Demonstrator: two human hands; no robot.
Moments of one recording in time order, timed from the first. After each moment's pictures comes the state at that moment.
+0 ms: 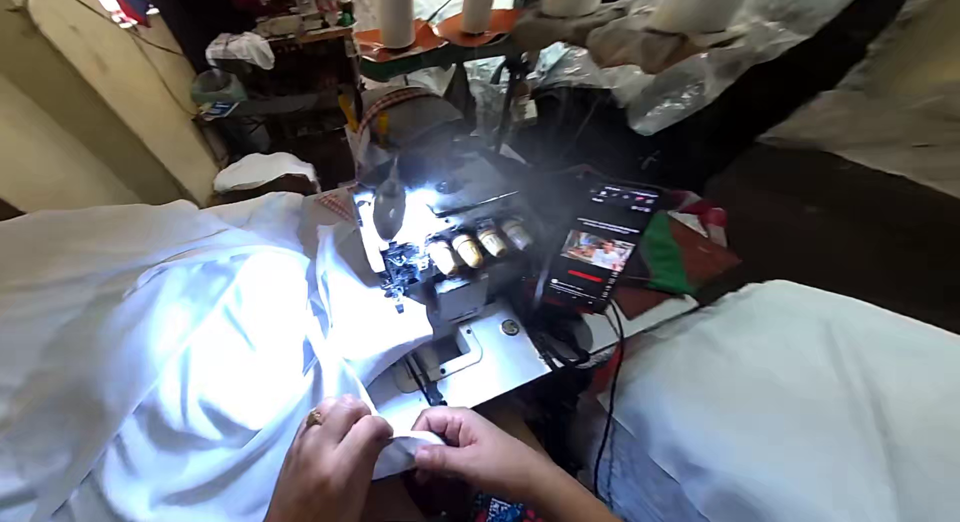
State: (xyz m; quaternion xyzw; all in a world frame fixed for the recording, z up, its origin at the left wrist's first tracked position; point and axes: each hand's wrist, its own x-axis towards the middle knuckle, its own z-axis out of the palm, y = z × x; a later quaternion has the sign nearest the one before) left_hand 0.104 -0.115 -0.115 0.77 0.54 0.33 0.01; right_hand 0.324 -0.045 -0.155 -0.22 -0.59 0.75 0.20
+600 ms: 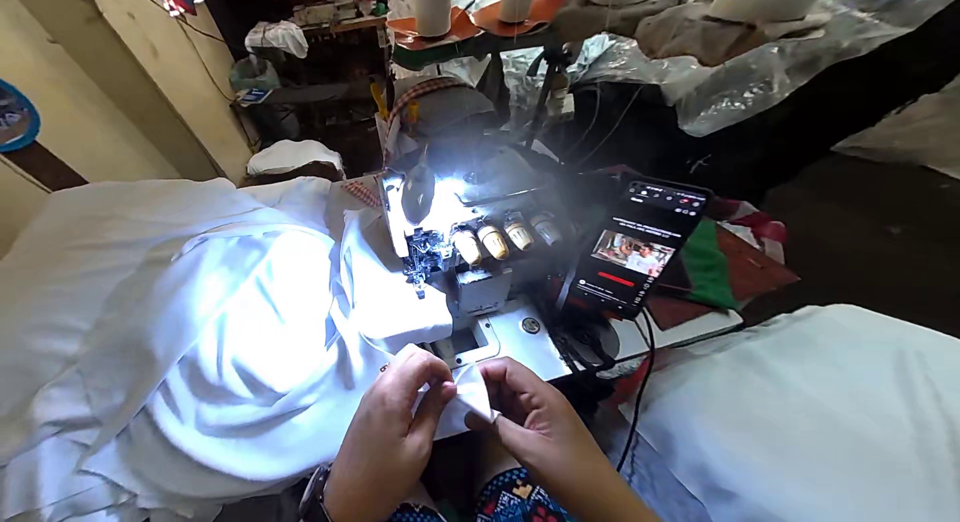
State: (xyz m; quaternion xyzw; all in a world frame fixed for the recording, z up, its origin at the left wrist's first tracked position) left_hand 0.146 -0.089 -0.100 0.69 0.49 0.46 0.26; right_hand 0.342 -0.054 -0.113 -0.30 -0.64 0.56 0.43
